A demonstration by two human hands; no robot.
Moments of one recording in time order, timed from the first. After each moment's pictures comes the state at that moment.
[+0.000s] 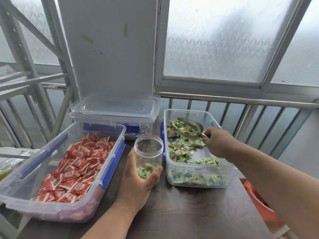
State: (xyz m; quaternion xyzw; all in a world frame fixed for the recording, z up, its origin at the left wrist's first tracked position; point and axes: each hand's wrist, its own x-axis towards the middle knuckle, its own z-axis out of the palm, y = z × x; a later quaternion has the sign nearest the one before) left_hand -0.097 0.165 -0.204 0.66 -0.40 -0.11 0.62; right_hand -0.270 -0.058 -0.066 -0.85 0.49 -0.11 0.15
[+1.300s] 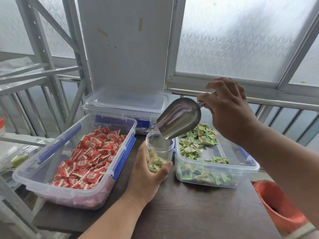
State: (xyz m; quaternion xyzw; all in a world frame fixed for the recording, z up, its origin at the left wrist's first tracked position) left_hand -0.096 0.168 -0.203 0.65 -0.42 -0.10 0.63; right_hand -0.248 -0.041 -0.005 -0.89 0.15 -0.37 -0.23
